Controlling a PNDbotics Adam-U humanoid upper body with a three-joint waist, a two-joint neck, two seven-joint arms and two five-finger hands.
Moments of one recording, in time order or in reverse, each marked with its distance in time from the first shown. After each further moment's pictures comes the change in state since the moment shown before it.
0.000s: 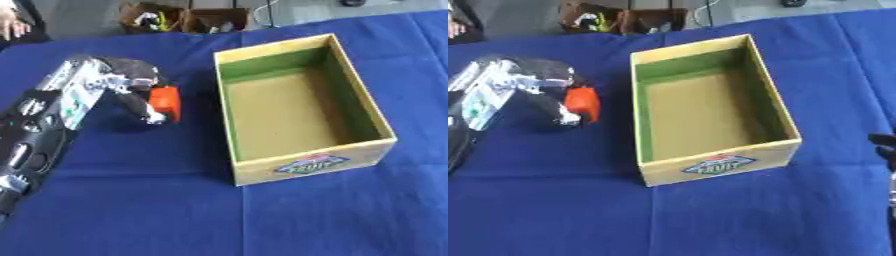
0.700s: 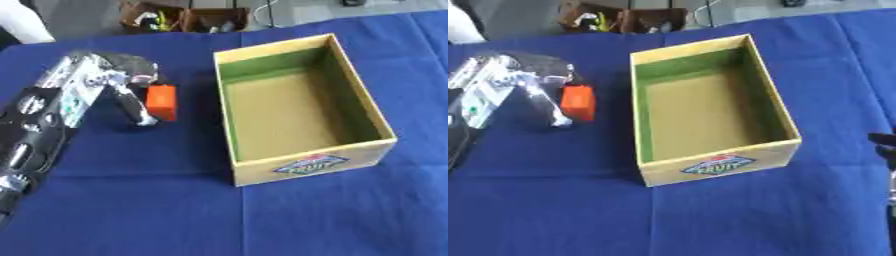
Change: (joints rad) left arm 0.000 0.000 0.021 -0.064 -0.065 -0.004 0.004; right arm -0.003 0.001 0.000 0.000 0.000 0.000 -0.005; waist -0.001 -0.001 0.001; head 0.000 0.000
